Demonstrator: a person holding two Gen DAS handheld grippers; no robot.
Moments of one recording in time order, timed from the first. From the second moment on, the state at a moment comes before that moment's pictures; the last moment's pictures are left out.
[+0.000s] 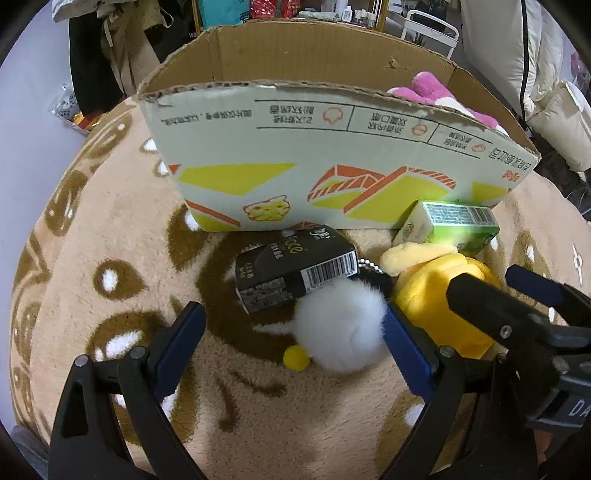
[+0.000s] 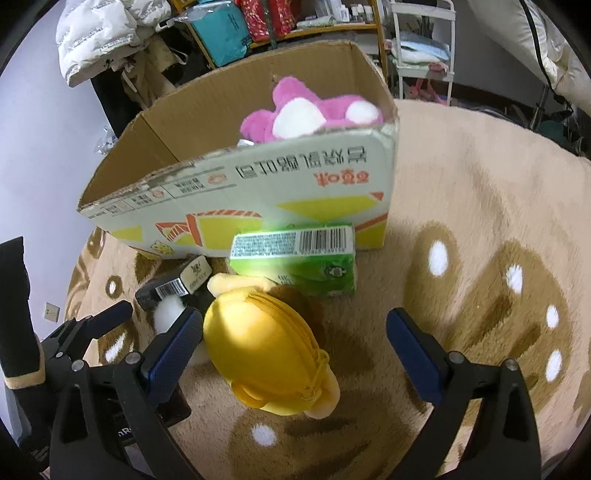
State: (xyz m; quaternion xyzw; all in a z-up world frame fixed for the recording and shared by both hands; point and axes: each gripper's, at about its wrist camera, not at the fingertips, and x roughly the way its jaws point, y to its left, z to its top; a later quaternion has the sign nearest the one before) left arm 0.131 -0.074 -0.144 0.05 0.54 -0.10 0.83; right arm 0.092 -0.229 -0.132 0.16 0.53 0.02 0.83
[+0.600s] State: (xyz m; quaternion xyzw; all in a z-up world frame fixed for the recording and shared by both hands) left arm 0.123 -0.096 -0.165 0.04 0.55 -0.16 0.82; right arm 0.099 -0.219 -0.148 0.17 0.57 0.05 0.81
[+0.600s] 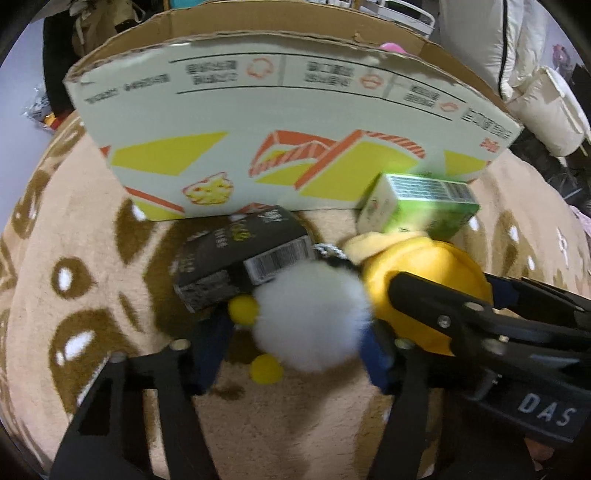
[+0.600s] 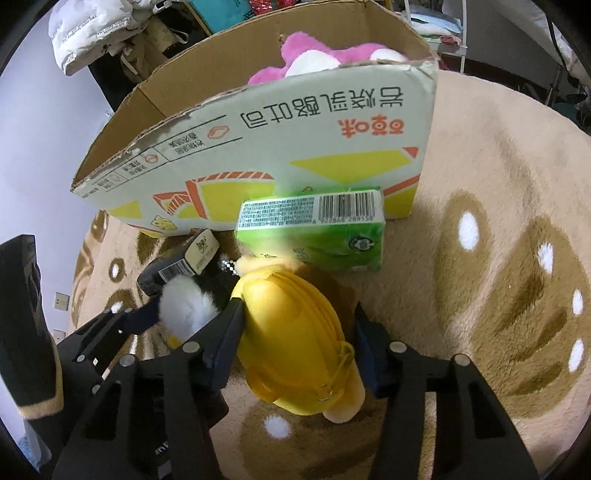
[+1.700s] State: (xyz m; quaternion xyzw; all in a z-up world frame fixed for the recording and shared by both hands) left arm 0.069 -0.077 -0.085 0.04 0.44 -0.14 0.89; right arm 0.045 -0.214 -0.050 0.03 0.41 -0.02 0.91
